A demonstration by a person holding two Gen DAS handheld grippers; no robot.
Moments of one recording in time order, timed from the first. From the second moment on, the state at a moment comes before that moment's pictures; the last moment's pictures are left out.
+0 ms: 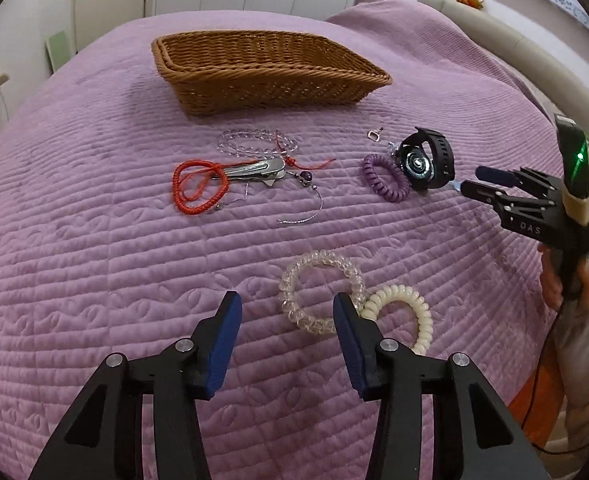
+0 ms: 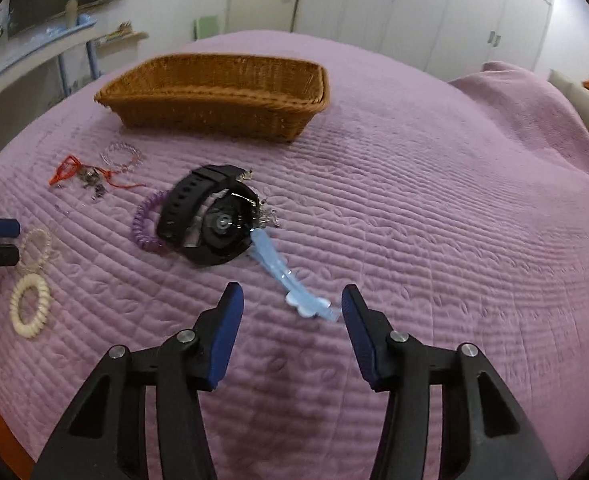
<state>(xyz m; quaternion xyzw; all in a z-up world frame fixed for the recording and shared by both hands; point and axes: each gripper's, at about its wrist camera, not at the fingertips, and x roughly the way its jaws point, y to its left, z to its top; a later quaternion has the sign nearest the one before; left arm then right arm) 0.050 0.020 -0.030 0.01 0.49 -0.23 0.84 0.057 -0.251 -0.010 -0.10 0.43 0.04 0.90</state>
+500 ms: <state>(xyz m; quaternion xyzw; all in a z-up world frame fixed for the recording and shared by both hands) 0.058 -0.008 -0.035 0.06 0.49 -0.19 0.85 0.092 -0.254 -0.034 -0.09 0.45 0.10 0.88</state>
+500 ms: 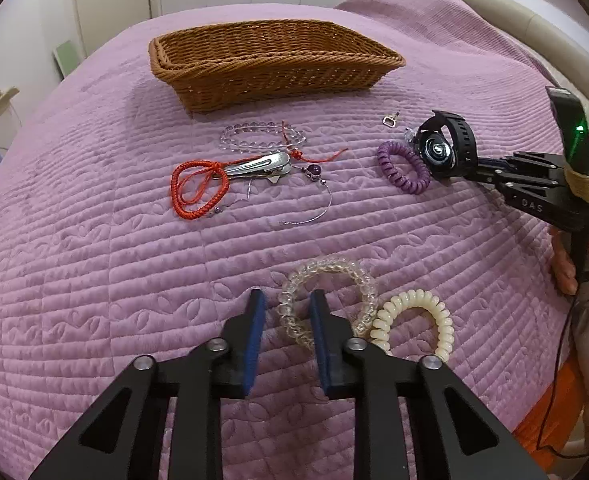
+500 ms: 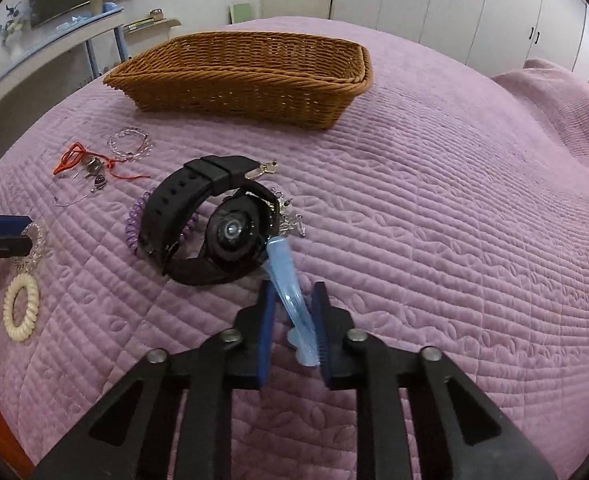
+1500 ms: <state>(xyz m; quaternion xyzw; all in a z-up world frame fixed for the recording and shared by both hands) 0.228 -0.009 0.066 -0.01 0.38 -0.18 0.91 0.208 -0.220 0.090 0.02 0.37 0.11 0.92</state>
